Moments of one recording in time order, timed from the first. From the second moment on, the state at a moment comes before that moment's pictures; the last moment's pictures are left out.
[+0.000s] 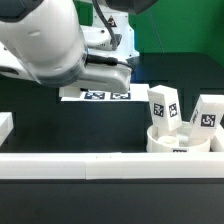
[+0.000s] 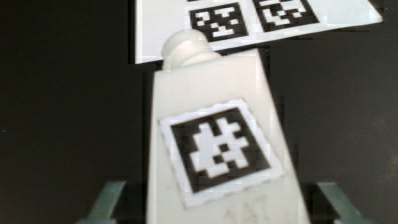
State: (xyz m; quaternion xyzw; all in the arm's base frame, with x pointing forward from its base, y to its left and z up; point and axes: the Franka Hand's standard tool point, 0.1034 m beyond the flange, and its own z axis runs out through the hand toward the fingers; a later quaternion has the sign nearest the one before) arm 0.524 -0.090 0.076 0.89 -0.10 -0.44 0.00
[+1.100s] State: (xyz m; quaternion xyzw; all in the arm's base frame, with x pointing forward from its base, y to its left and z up) arm 0.584 -0.056 0.094 0.99 -0.13 -0.05 0.01
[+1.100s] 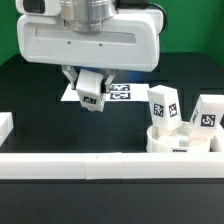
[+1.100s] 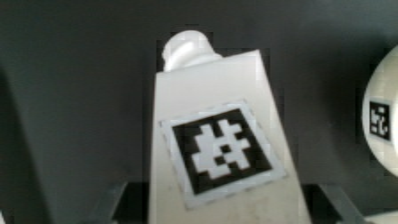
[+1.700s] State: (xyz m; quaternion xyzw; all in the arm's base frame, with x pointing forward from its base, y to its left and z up) arm 0.597 -0.036 0.109 0.98 -0.14 0.16 0.00
